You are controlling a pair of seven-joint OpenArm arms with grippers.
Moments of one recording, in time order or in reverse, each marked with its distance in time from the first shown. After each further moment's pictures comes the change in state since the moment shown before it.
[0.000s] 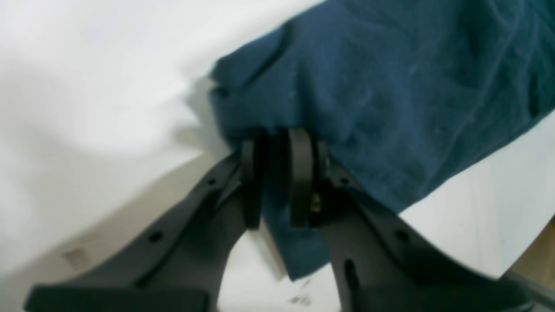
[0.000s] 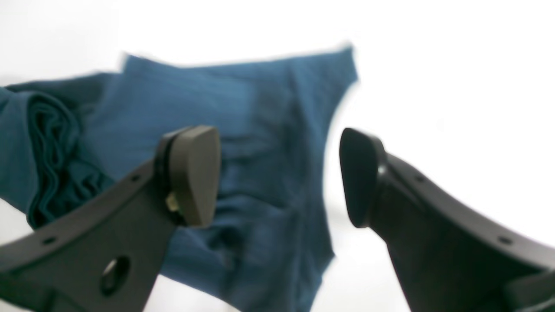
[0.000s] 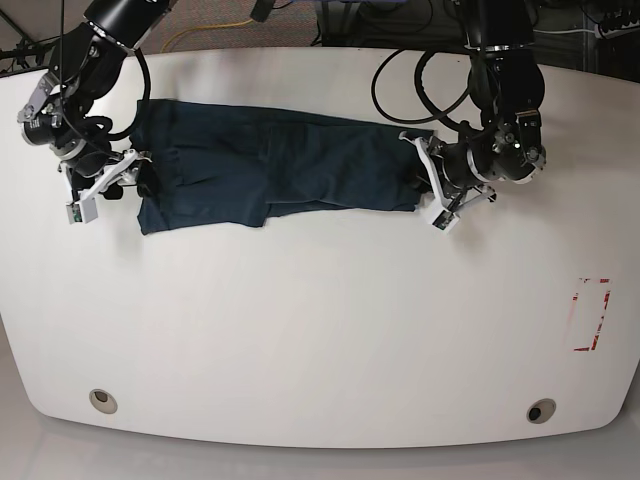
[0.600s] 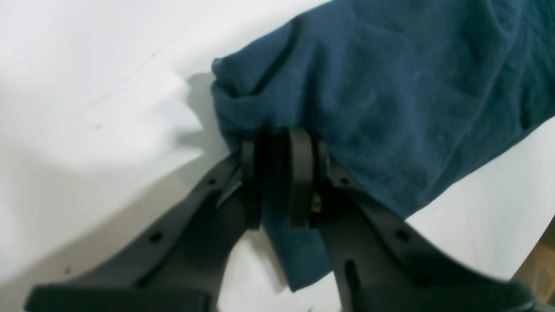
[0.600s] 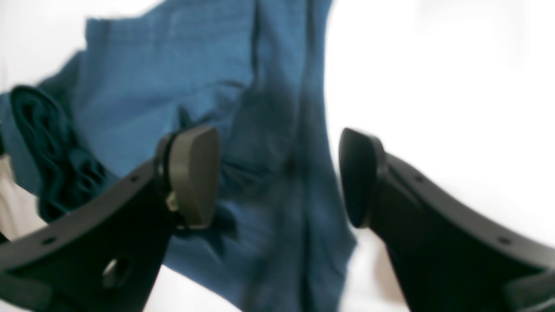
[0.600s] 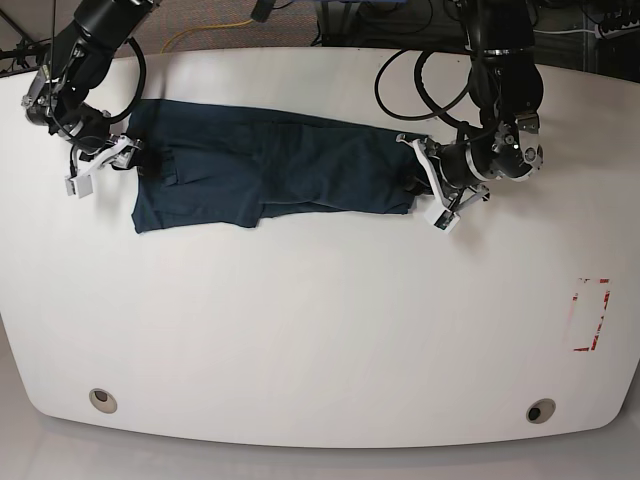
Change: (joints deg) left arm -0.2 -1.5 -0.1 -4.9 -1.7 0.0 -6.4; right arm -0.6 2.2 1.9 -17.2 8.5 0.2 1.0
